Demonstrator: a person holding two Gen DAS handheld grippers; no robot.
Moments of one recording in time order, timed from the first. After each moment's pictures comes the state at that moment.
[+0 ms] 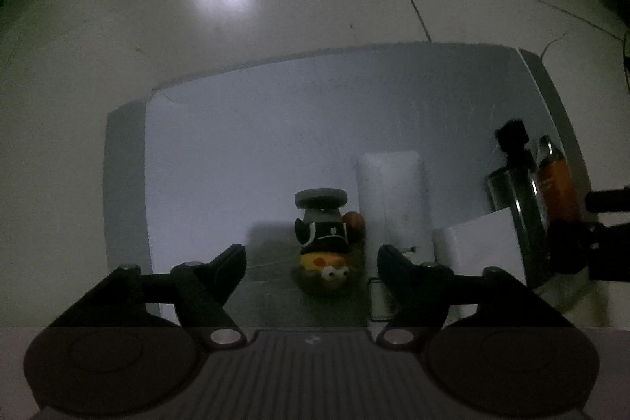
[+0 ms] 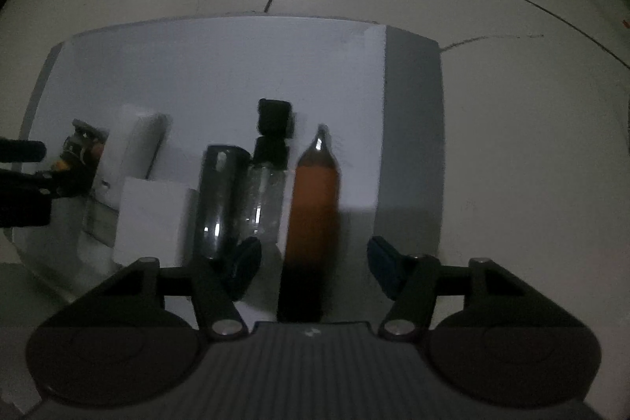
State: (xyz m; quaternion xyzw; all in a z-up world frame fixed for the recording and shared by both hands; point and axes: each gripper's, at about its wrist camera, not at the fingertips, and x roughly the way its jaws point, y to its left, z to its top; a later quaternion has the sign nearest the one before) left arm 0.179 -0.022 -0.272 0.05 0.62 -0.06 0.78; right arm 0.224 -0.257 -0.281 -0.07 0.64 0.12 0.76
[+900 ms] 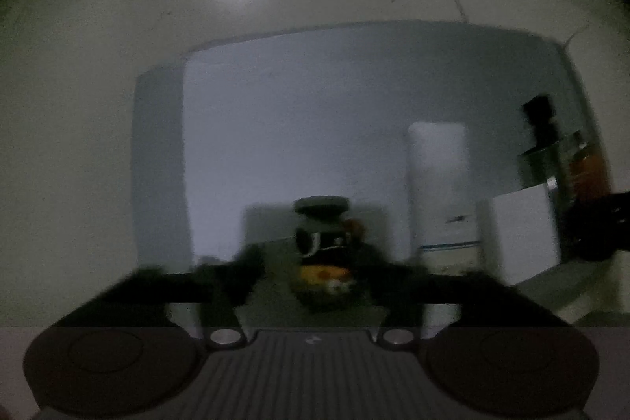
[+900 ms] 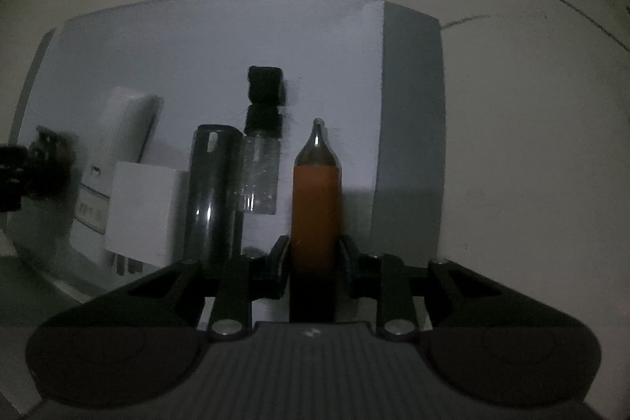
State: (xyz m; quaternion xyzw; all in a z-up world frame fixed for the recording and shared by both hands) left arm 0.162 -0.010 -0.277 0.06 0.65 -0.03 0.76; right arm 0.226 -0.274 -0.269 -0.07 0.66 0.11 0.74
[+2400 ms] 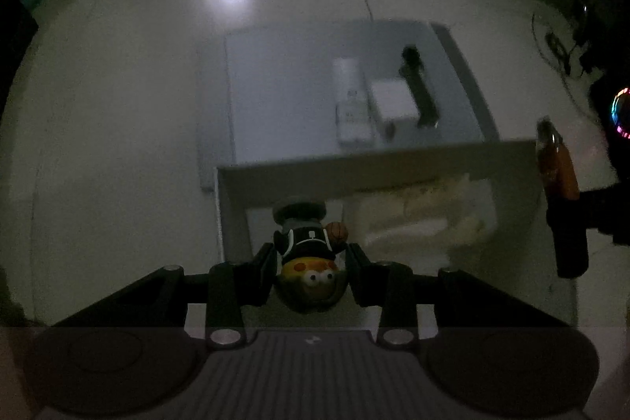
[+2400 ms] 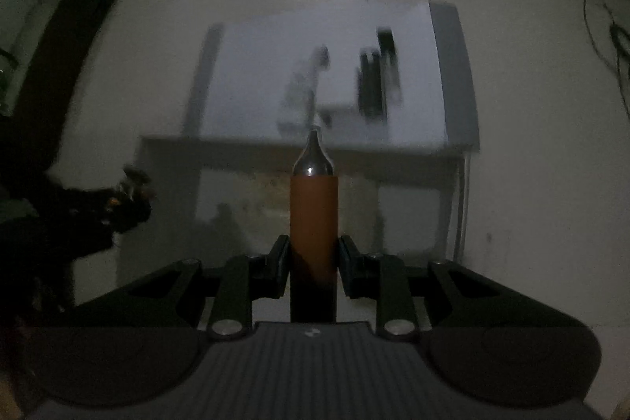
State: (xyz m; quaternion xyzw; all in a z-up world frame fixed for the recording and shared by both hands) left arm -0.018 0.017 -0.137 0.03 0.62 -0.08 0.78; right arm 0.025 -0.247 -0.113 0.03 0.64 0.16 0.75
